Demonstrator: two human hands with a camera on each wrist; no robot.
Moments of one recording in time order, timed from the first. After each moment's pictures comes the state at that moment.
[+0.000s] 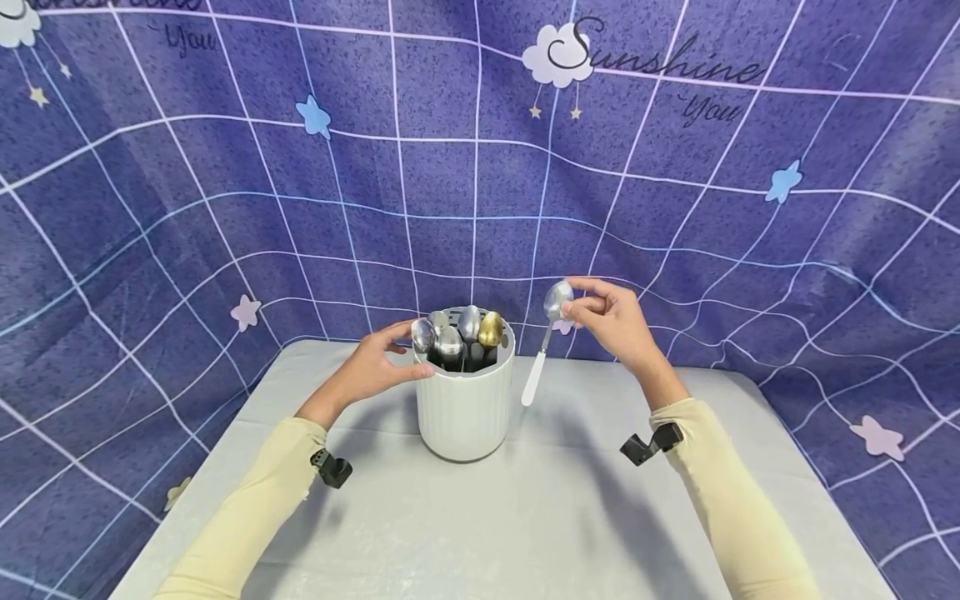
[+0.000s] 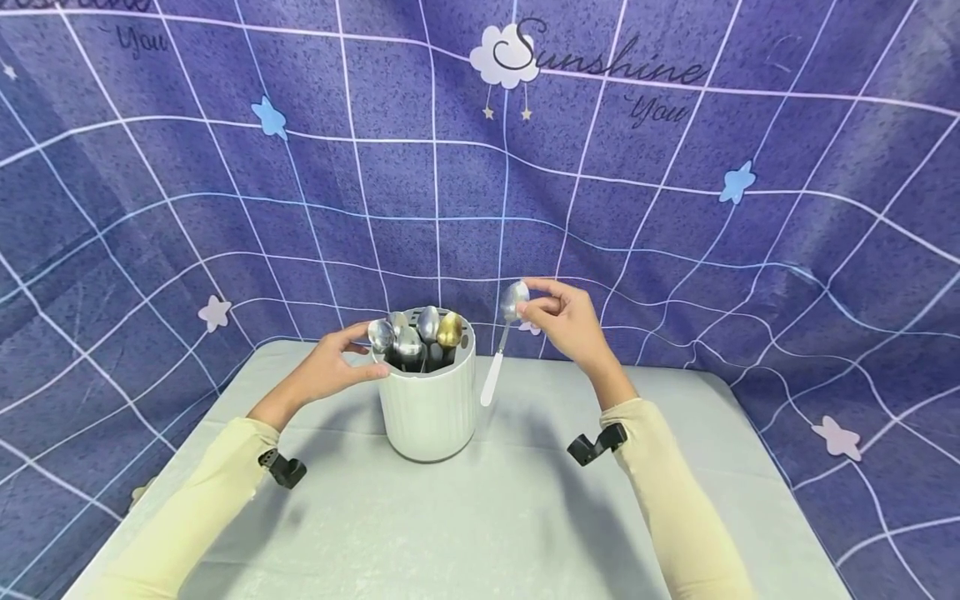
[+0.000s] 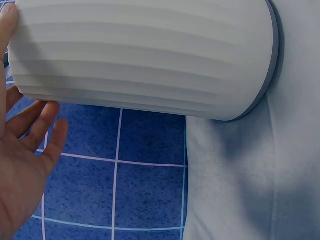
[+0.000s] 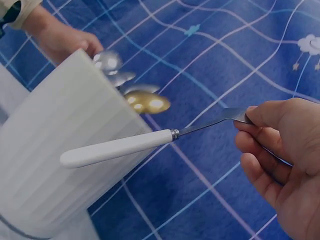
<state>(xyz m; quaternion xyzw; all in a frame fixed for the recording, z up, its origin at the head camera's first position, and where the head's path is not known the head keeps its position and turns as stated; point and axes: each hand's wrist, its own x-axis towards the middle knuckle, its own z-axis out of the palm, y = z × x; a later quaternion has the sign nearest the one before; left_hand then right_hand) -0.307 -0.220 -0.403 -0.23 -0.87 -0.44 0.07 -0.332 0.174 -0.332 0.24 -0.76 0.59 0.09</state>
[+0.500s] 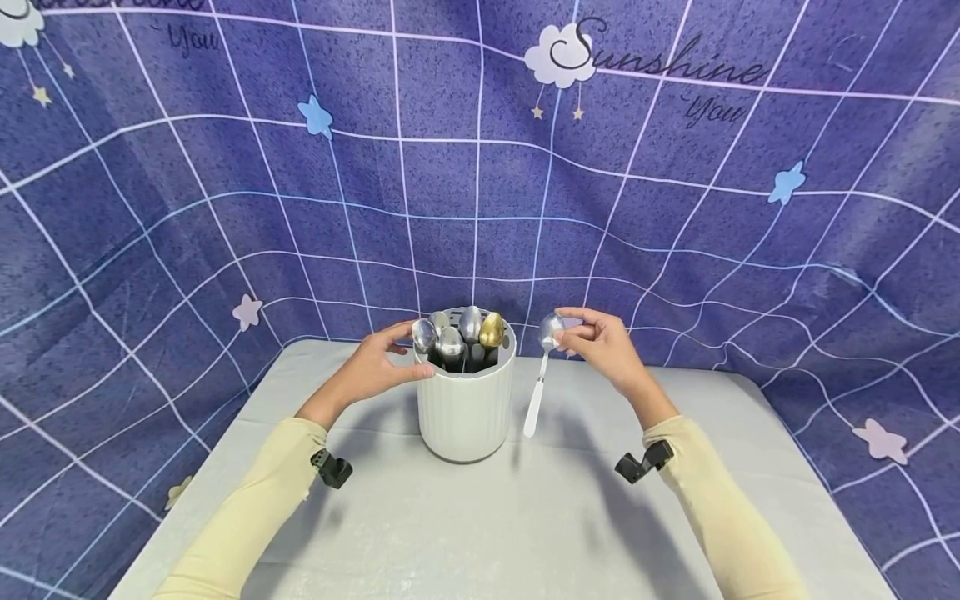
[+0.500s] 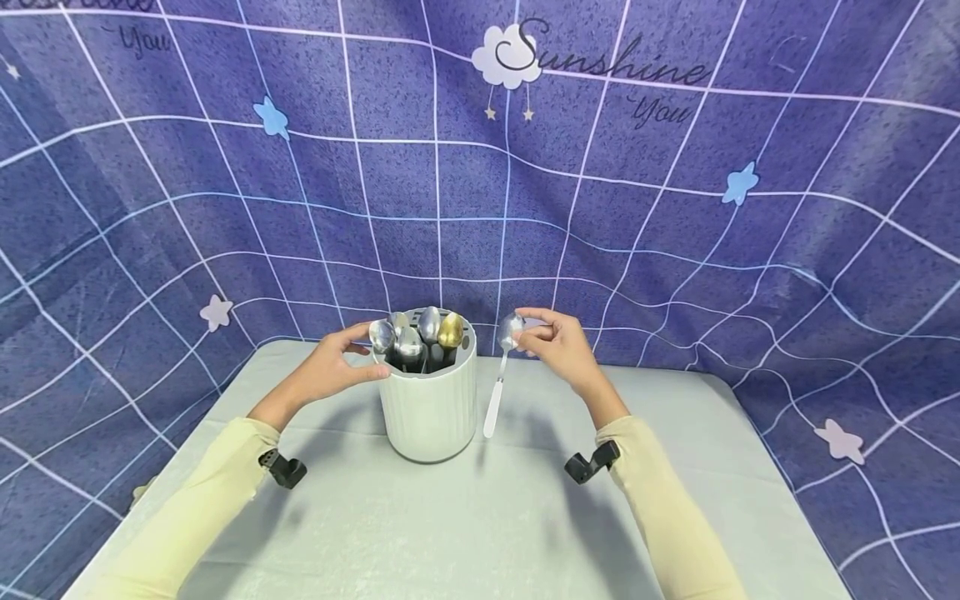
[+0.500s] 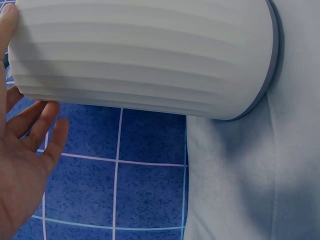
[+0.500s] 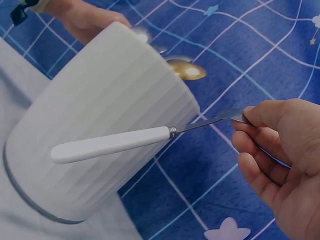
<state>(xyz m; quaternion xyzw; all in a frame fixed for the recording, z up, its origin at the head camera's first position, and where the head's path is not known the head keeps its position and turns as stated) -0.304 -0.219 -0.399 -0.23 -0.86 -0.44 0.07 -0.334 0.169 -0.376 0.22 -0.76 0.61 0.03</state>
